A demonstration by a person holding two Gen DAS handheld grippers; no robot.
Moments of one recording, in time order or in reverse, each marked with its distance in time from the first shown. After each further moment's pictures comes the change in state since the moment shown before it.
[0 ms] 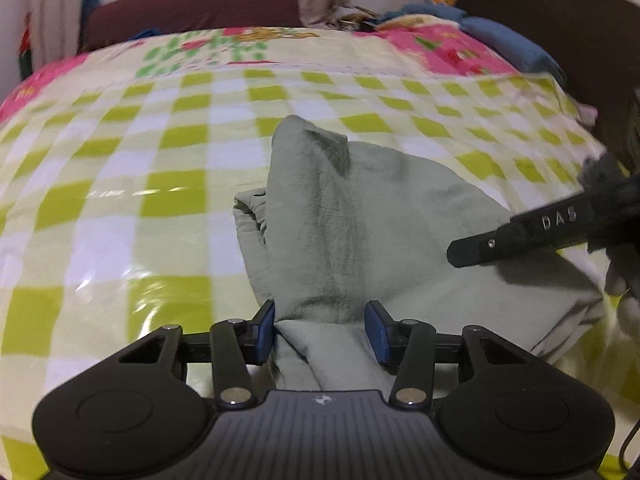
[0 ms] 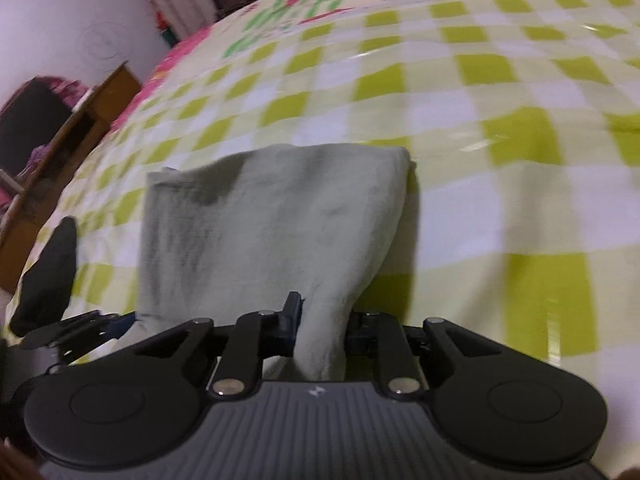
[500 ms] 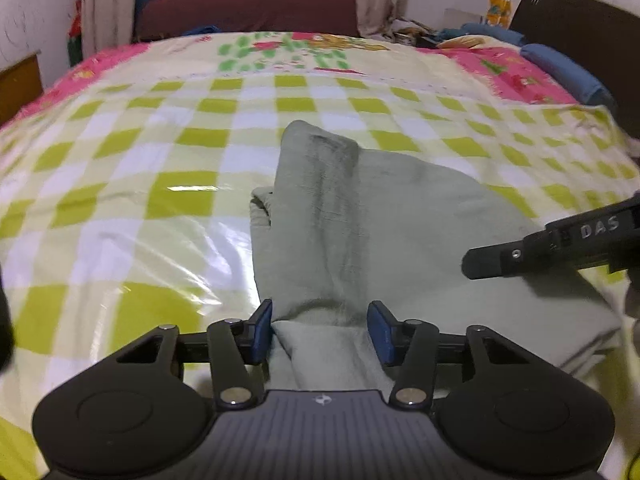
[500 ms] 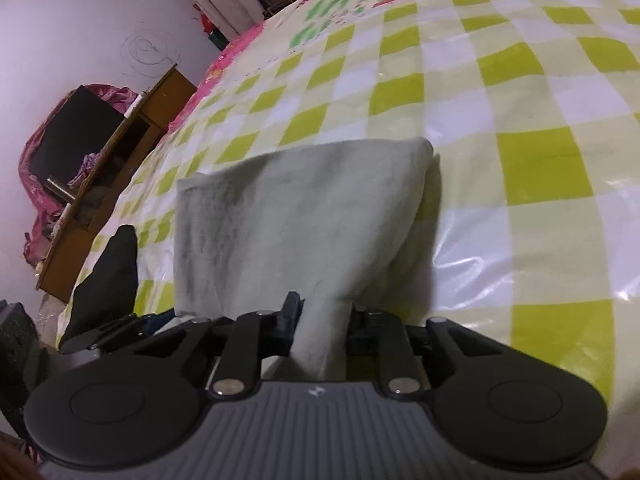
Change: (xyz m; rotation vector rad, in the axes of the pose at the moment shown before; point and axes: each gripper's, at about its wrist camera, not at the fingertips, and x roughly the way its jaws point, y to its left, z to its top) left arm -0.021 0.092 -0.007 -0.116 -0.027 0.079; right arm 0.051 0.067 0.010 -0.018 0.016 0.208
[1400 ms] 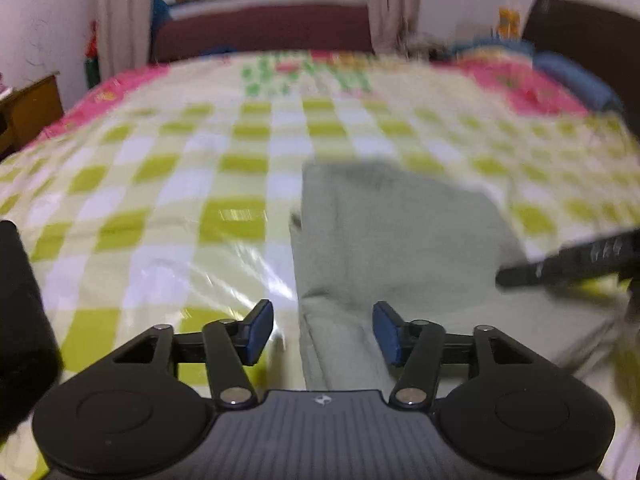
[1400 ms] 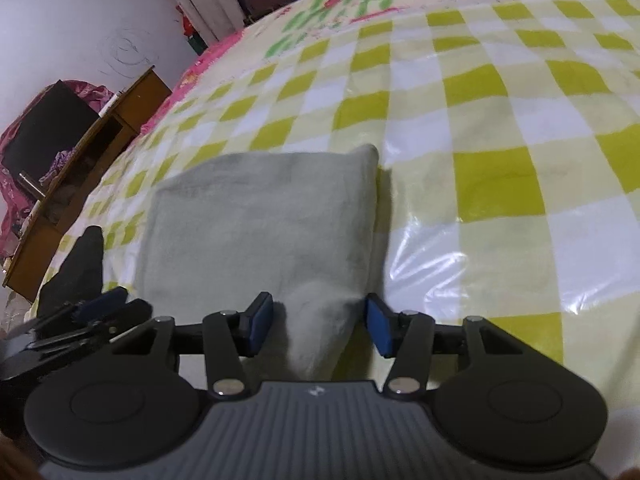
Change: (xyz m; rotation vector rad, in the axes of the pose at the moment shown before) left arm -0.006 0.024 0.005 0.041 -0.034 0.088; right arm 0.006 -0.005 -0.002 -0.011 -0.034 -0.108
